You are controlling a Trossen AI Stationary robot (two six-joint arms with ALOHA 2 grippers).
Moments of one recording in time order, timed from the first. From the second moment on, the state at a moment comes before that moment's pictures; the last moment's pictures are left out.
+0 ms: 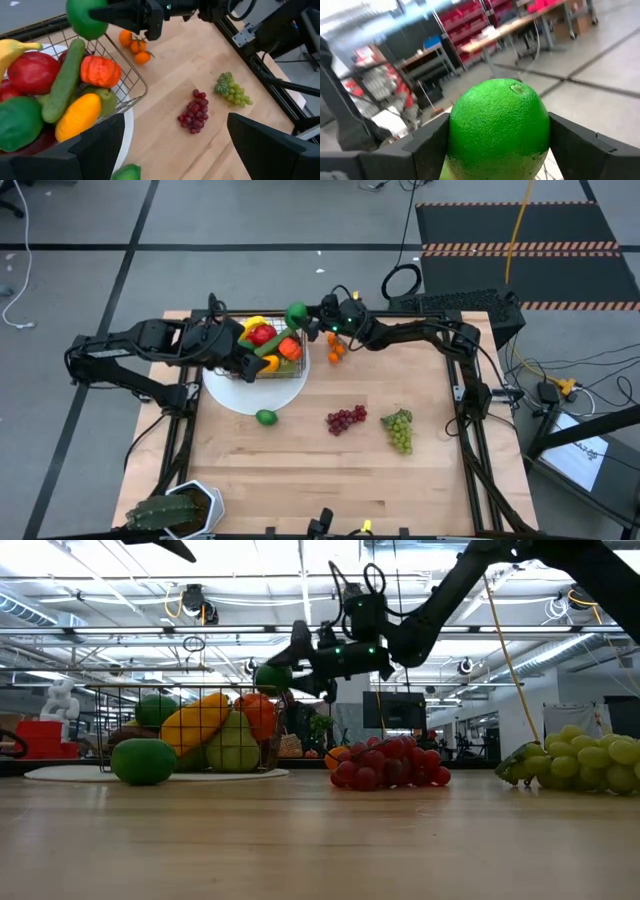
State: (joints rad) left arm -0.02 1.16 1.47 -1.10 -0.29 -0.90; right arm -0.47 2.06 1.23 0.79 -0.13 0.45
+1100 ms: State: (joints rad) left arm 0.02 1.15 1.31 -1.27 -0.18 -0.61; right arm -0.41 1.56 1.23 0.23 -0.31 0.38
